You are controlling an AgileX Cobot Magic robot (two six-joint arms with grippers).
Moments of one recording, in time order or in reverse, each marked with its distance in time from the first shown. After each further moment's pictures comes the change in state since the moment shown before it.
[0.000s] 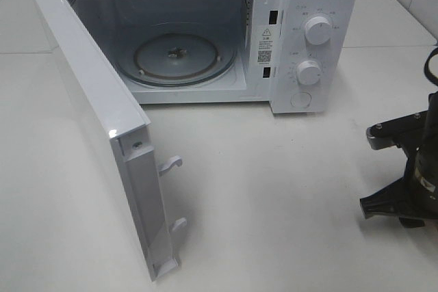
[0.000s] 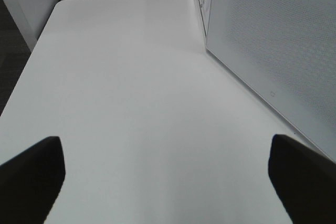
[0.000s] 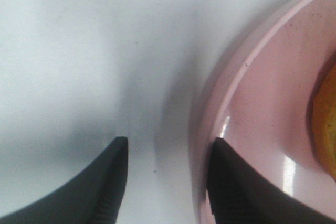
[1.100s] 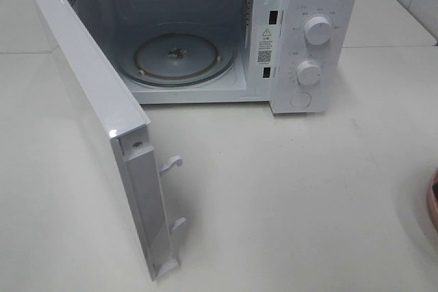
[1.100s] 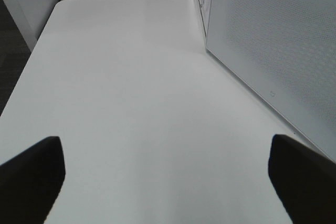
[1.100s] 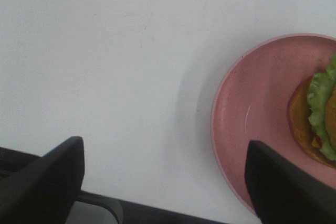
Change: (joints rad) left arm 0.000 0.000 0.000 0.000 0.000 0.000; right arm 0.000 -0.881 0.001 0.587 0.310 -0.775
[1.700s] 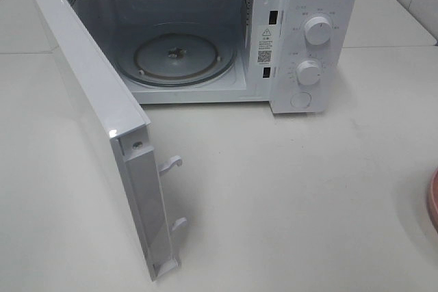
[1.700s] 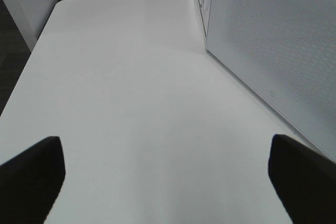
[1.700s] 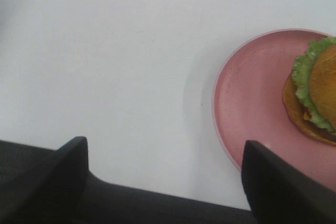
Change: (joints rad) left arm 0.000 0.000 0.000 0.000 0.000 0.000; right arm -0.029 -0.398 0.038 0.062 0.155 -0.002
